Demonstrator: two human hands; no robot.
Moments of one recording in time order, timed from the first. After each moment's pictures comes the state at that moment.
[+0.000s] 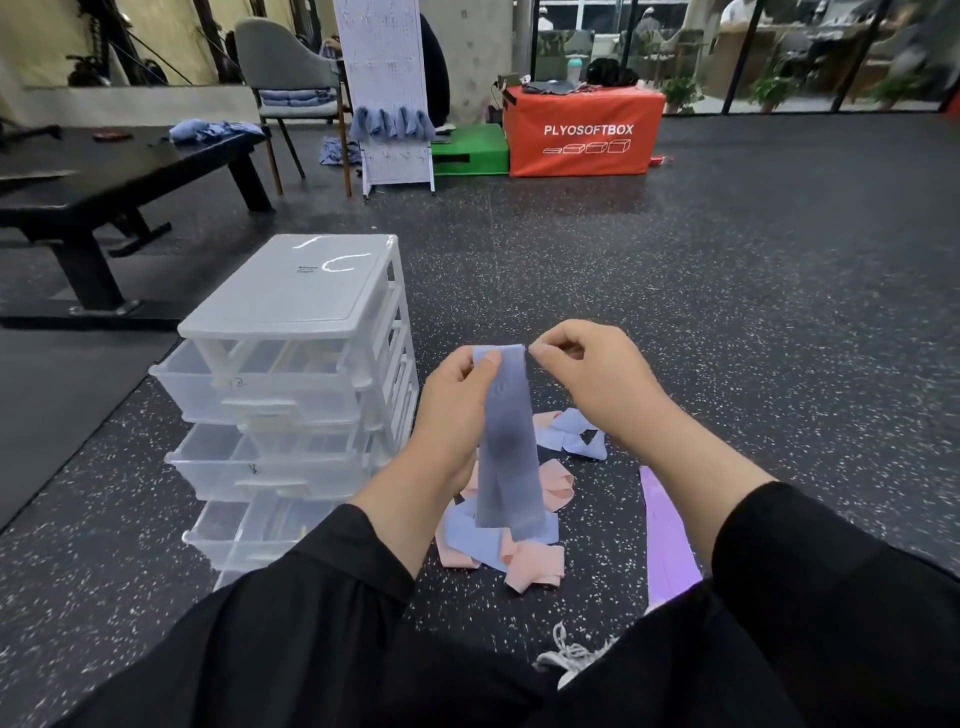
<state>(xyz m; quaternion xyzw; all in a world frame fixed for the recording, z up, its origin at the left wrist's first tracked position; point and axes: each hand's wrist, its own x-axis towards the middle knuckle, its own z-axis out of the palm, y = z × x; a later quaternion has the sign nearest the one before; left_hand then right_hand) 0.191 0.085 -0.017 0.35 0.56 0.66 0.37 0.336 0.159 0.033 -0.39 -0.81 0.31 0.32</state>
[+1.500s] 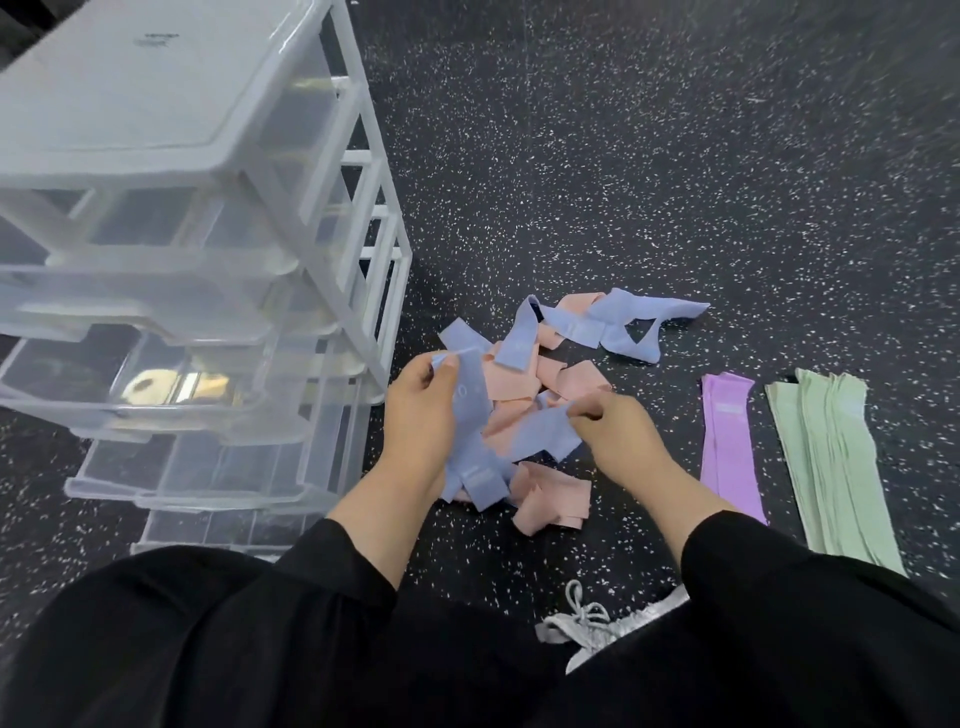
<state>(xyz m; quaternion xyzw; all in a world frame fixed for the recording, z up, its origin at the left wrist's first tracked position) 0.143 0.142 -0.217 0.17 0.73 0.58 0.32 0.328 0.250 -0.262 -0.55 -0.71 0.43 0.08</state>
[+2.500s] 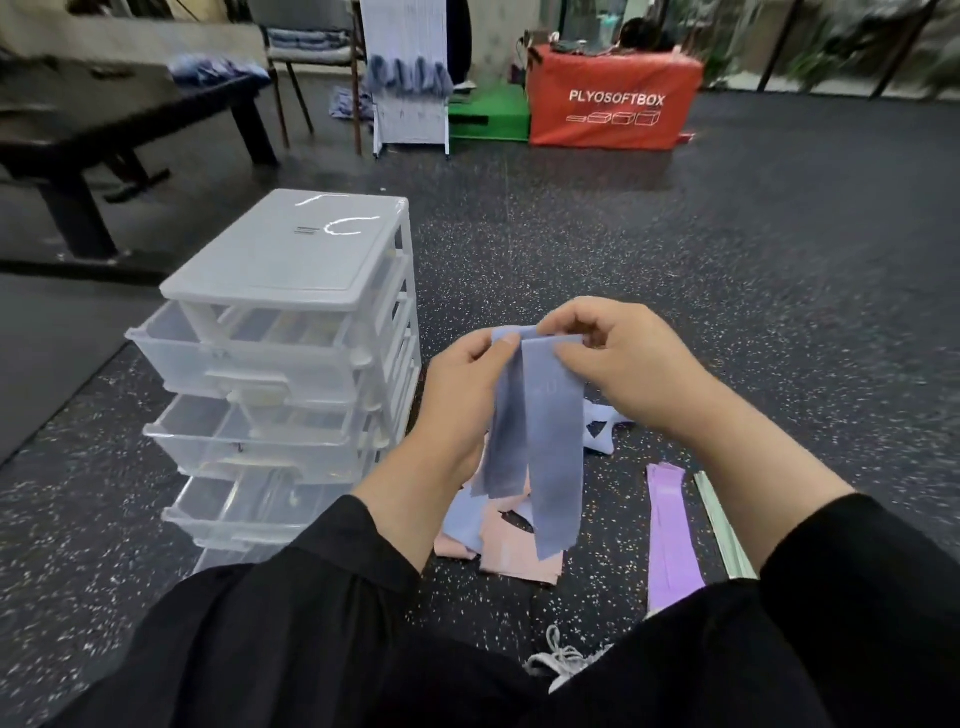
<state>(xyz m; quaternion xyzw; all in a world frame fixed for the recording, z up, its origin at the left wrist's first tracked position) 0.181 0.101 -0.023 0.33 0.55 0.66 0.39 0.328 0.168 0.049 -0.32 -0.84 0.35 0.25</state>
